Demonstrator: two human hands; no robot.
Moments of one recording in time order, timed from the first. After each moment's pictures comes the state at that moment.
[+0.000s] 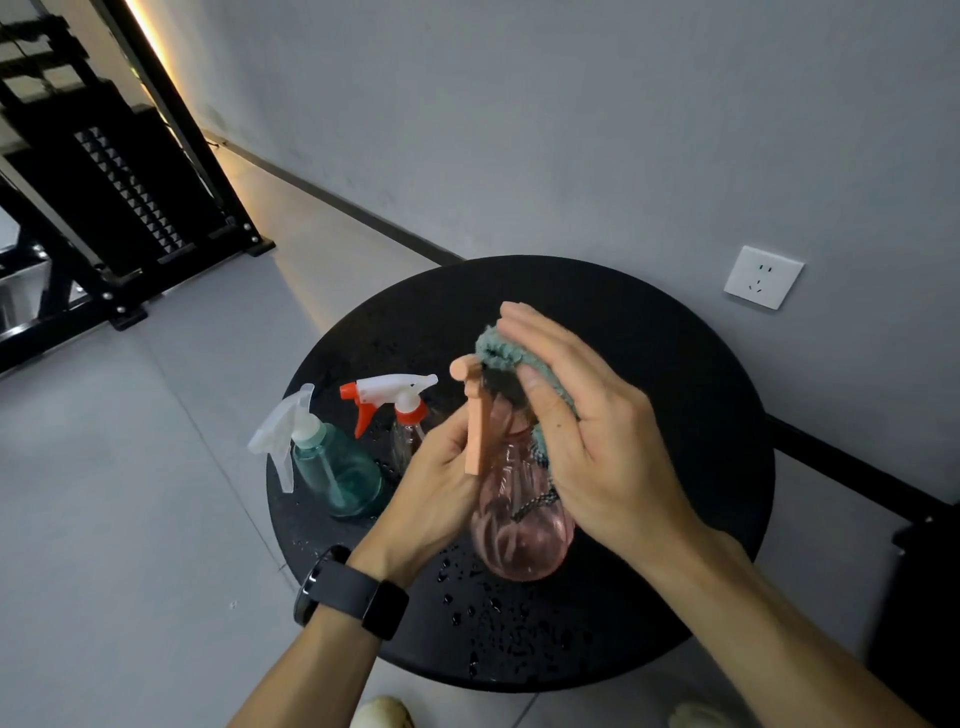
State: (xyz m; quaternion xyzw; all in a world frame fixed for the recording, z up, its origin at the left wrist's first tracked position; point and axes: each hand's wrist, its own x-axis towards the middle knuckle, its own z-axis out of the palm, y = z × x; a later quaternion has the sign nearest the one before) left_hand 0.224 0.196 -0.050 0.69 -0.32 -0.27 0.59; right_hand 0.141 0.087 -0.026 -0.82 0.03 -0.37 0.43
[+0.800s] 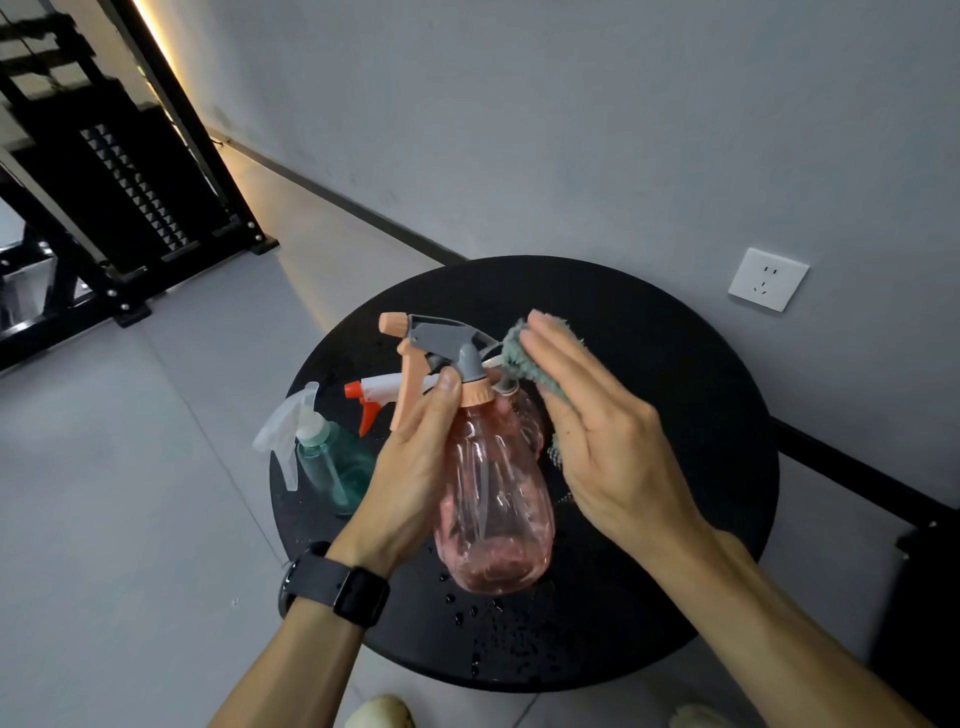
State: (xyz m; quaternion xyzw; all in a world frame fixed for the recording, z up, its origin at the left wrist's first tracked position) left_hand 0.233 0.206 -0.041 0.61 -0.21 -0.29 0.71; right_hand 0.144 0.074 -0.051 -0.86 0.05 -0.36 0.36
